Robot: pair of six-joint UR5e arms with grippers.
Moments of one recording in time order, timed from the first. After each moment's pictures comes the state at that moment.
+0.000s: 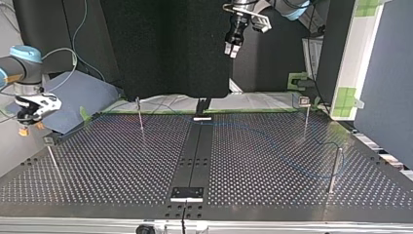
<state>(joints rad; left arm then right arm) -0.63 -1.90 -2.46 -1.97 -1.92 -1.97 1.47 -1.05 1.45 -0.32 1.41 1.63</state>
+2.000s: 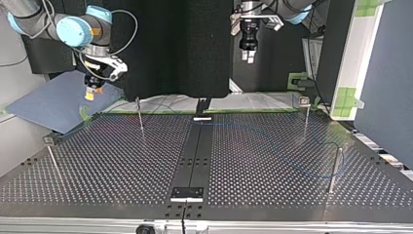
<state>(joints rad) -0.58 -1.89 -2.44 -2.02 -2.13 -1.90 1.84 -1.22 1.95 -0.59 1.76 1.52</state>
